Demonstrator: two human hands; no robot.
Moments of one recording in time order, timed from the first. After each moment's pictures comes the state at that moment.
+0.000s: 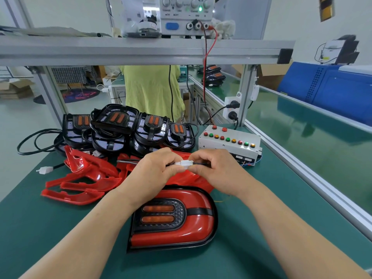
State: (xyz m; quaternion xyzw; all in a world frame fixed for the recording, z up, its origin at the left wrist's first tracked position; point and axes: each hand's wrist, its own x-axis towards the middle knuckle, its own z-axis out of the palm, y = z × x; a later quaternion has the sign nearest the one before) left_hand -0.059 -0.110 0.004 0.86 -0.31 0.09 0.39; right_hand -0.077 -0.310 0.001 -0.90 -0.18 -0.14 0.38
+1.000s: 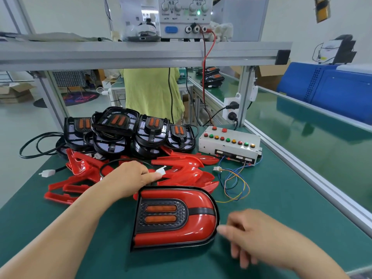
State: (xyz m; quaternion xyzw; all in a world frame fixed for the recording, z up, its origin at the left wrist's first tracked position) left_hand -0.023 -0.061 -0.005 0.97 -0.11 -0.07 0.19; right_hand -0.184 -0.337 -0.023 -0.90 -0.01 0.21 0.38
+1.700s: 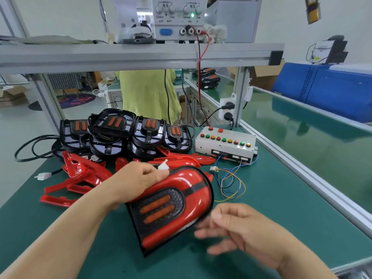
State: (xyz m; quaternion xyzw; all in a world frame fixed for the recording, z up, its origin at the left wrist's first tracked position) left_hand -0.063 -0.077 0.015 0.89 -0.15 -0.10 0.42; right_hand -0.188 -0.316 -0.025 -0.60 0.02 0.20 0.77
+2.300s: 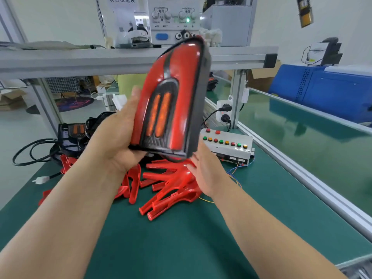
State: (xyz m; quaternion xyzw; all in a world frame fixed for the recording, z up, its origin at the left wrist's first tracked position) left_hand -0.065 -0.115 0.106 0.55 -0.11 -0.07 0.82; right_hand -0.059 -0.276 -0.003 -0.59 0.03 0.00 0.81
